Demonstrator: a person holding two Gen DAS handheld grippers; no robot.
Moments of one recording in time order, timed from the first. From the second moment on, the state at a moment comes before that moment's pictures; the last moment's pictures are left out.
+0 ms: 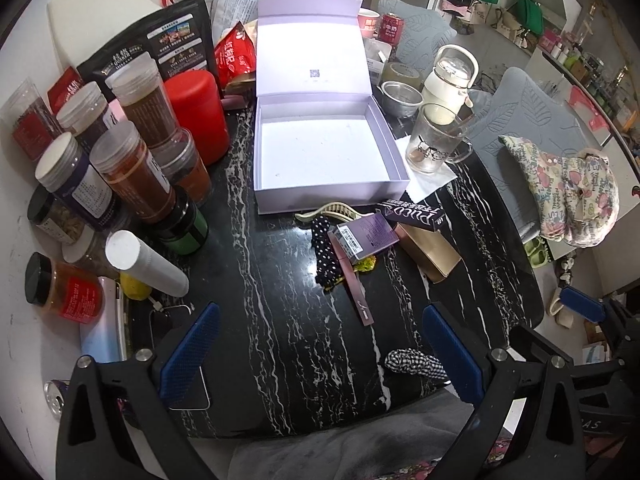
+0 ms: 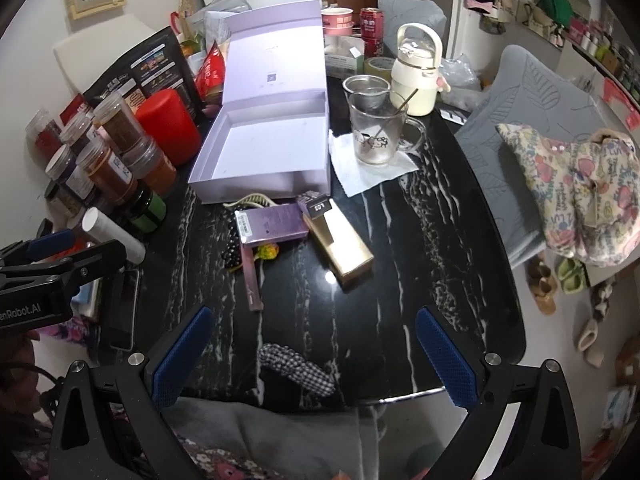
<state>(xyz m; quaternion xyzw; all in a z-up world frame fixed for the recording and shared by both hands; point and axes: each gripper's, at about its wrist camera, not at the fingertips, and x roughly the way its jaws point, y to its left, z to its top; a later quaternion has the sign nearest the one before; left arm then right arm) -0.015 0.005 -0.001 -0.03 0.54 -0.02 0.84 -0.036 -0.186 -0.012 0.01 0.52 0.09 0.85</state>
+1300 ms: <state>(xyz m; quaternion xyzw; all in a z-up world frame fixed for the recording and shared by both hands) 0.011 0.003 -0.132 -0.05 0.59 -0.07 0.80 -0.046 -0.147 -0.181 -0.10 0.61 0.25 0.75</state>
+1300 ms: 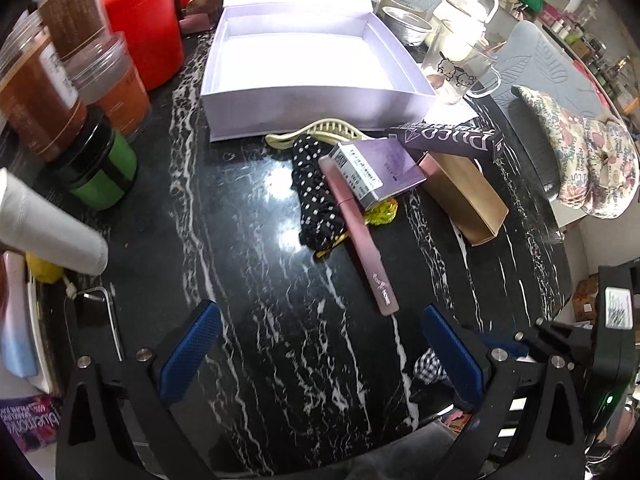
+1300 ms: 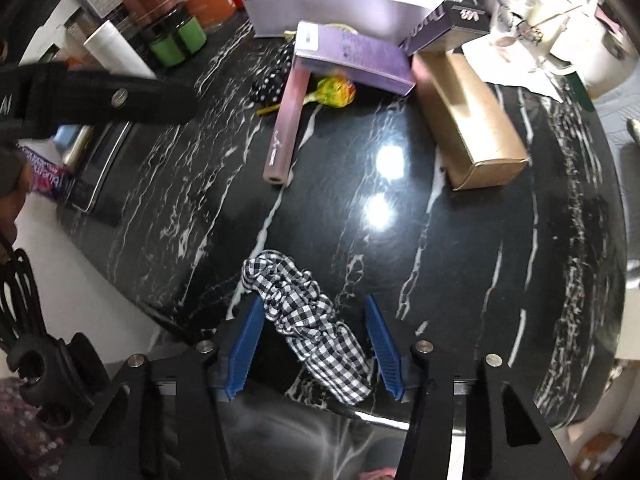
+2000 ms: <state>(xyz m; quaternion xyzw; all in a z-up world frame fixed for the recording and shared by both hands) 0.091 -0.032 -0.125 0.00 0.57 -0.11 0.81 0.010 -0.189 -0.153 -0.02 0.61 0.22 0.76</state>
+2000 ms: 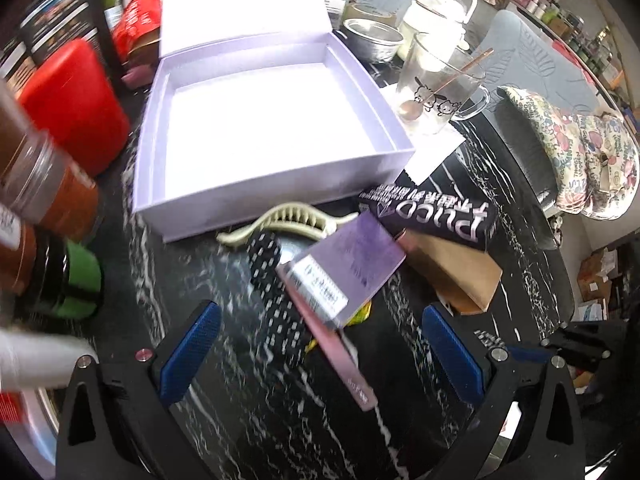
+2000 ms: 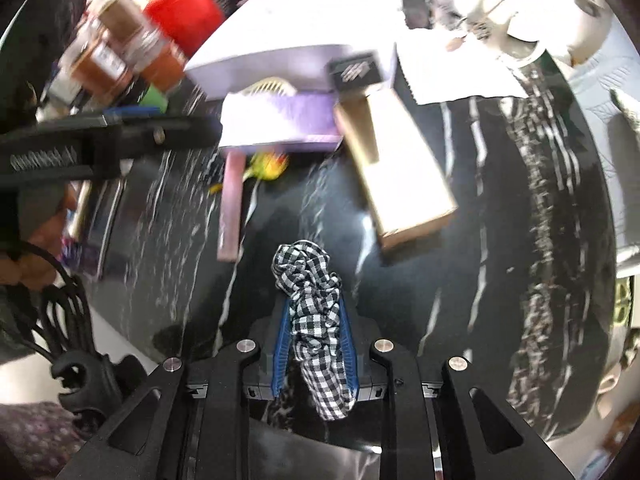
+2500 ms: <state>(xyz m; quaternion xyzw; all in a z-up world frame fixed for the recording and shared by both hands) 0.136 -0.073 -0.169 0.09 0.61 -0.17 0.77 0.059 -0.227 -0.130 0.02 0.61 0.21 0.77</state>
